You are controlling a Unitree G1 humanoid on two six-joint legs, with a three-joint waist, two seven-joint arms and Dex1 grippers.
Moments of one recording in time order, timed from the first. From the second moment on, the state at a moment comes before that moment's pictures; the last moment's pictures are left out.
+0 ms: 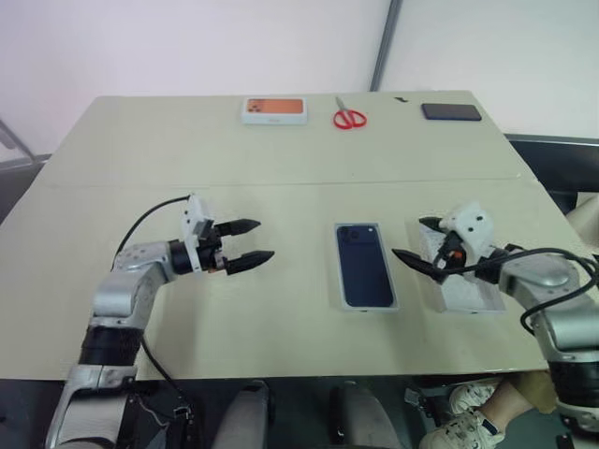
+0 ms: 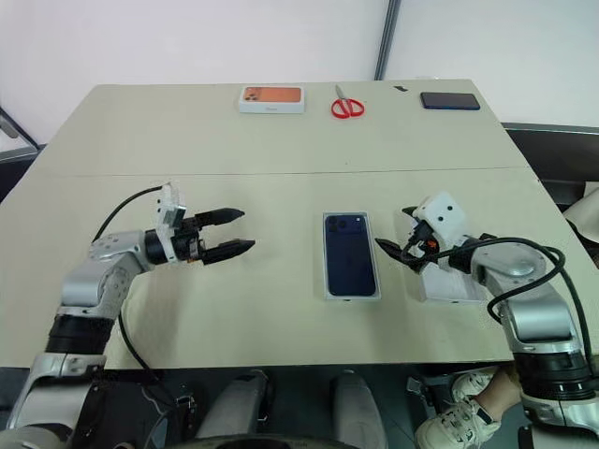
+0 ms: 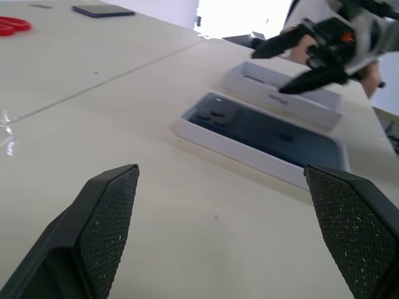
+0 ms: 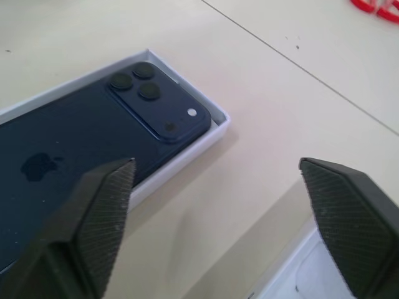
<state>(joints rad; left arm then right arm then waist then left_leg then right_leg) -0.36 0.52 0.06 0.08 -0.47 0.32 -1.20 -0.19 -0.74 -0.13 -0.20 0.26 0.50 0.78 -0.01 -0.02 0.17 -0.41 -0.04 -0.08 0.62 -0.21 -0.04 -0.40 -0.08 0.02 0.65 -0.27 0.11</state>
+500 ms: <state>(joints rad) -0.25 0.57 0.07 0.01 -0.49 0.15 -1.27 -0.01 -0.83 -0.29 -0.54 0.39 1.01 0.69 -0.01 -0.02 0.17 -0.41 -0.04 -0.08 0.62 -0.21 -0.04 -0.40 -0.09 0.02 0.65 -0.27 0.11</state>
